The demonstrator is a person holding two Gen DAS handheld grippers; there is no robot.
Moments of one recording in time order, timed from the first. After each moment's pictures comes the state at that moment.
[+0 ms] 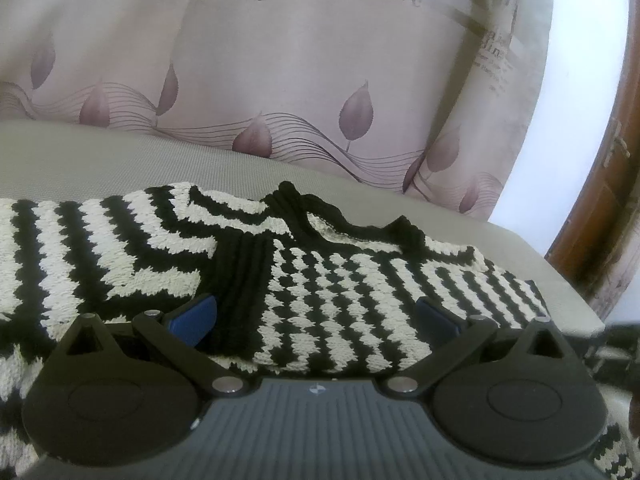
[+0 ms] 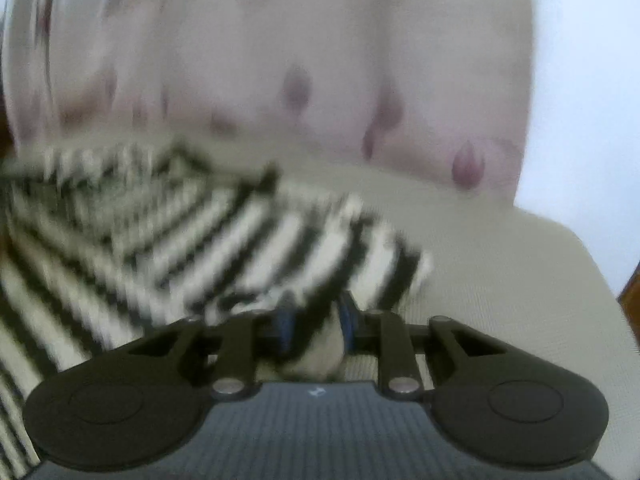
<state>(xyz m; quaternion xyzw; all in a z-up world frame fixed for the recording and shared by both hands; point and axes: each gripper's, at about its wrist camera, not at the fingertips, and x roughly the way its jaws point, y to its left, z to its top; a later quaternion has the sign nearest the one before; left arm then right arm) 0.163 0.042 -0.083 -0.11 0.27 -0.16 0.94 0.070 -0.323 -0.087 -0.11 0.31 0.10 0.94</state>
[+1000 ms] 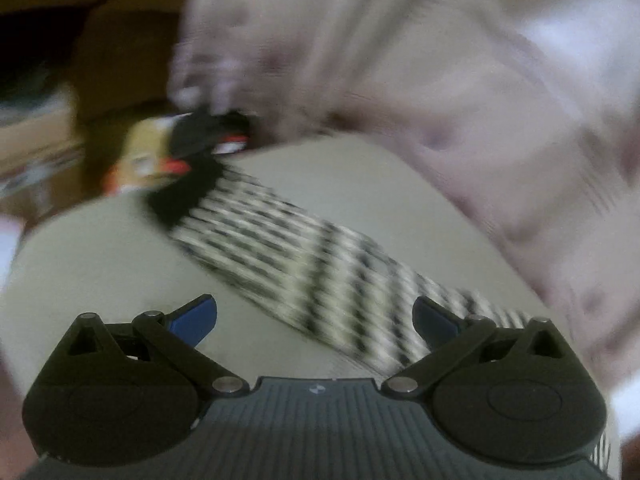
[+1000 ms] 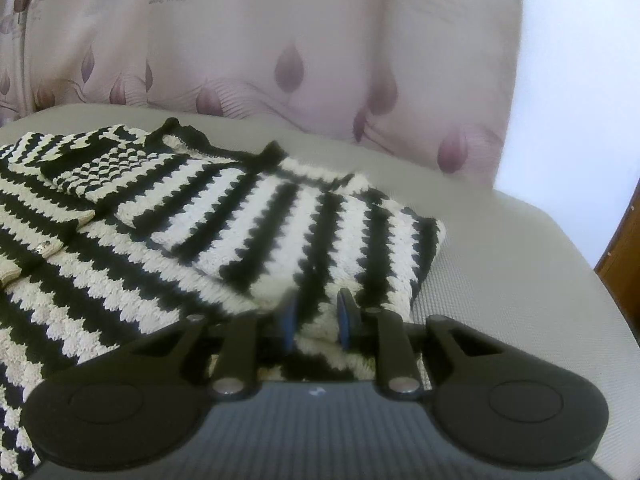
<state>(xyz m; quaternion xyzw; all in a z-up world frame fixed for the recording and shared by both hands) 0.028 0.399 -0.040 -0.32 0.28 0.18 0.89 0.049 -0.275 -0.100 -0.09 0.30 0.04 0.95</state>
